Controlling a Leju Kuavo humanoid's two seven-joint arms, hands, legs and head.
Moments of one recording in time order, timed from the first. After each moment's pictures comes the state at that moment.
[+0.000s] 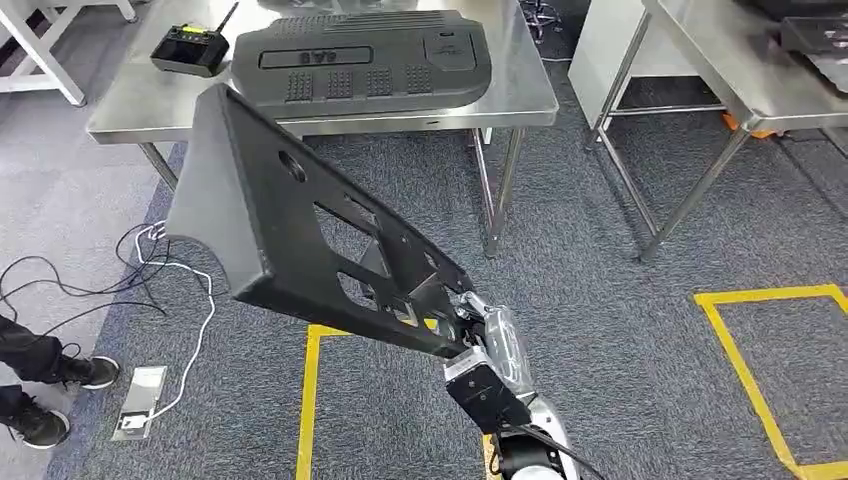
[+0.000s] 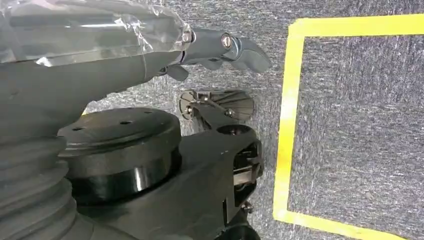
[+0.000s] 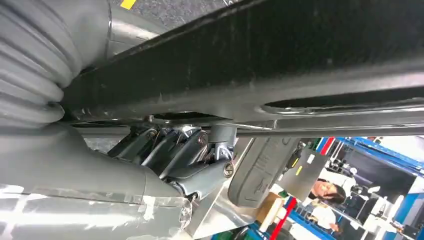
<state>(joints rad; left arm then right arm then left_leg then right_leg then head) -0.13 -0.07 -1.18 -0.32 1.15 0.34 -0.48 -0.03 -0.17 0.56 -1.84 0.53 -0.62 -0.06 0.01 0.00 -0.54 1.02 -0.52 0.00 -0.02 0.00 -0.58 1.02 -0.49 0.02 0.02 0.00</state>
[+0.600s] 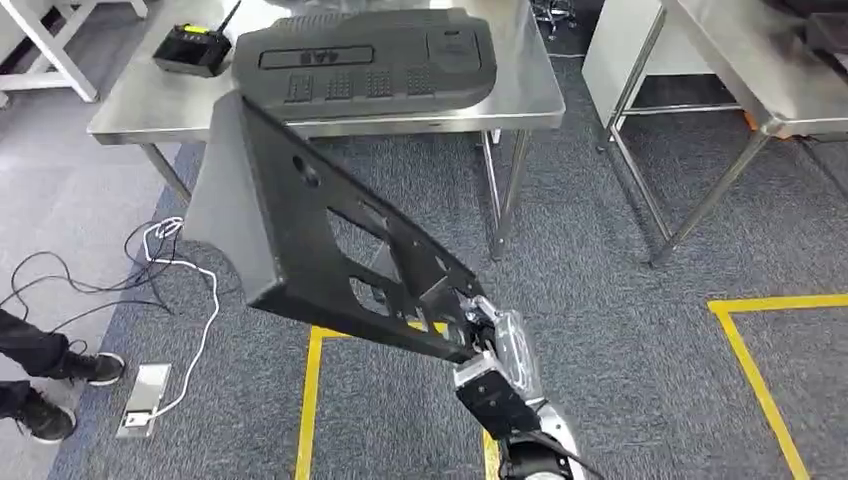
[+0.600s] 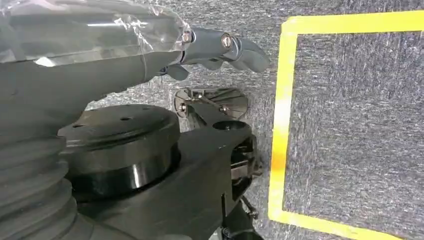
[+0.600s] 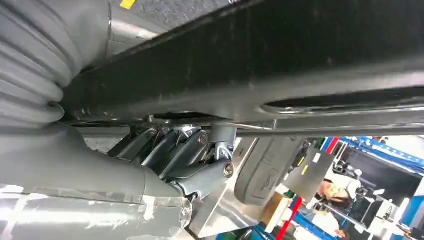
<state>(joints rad) -0.12 -0.07 -1.18 -0.32 1.15 0.34 -0.50 -0.02 -0.19 0.56 -1.84 0.53 -0.62 -0.05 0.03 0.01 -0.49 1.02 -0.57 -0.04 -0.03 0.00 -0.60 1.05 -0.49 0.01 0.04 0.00</state>
